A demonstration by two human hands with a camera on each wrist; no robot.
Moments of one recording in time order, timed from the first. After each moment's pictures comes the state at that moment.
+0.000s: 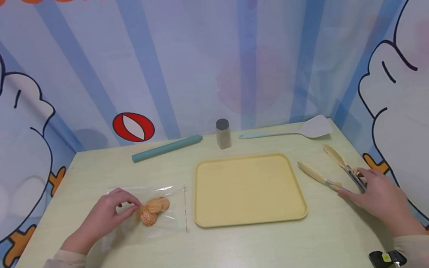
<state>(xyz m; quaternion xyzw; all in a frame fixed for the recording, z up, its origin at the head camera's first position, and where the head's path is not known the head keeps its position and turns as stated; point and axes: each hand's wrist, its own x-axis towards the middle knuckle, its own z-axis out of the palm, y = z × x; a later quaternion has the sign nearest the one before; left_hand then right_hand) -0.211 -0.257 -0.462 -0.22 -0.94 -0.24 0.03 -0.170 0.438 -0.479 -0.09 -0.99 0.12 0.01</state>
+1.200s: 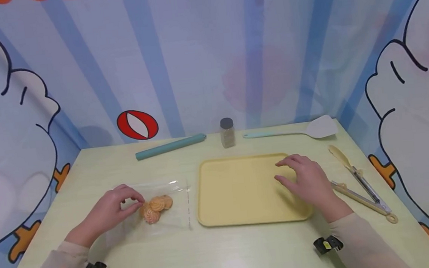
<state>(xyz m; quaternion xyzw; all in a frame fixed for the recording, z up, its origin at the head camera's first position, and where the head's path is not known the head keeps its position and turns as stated) -0.218 -0.258 -0.462 -0.22 -0.95 -0.22 0.02 -0.213 0.281 -0.462 0.18 -0.94 0.21 0.18</state>
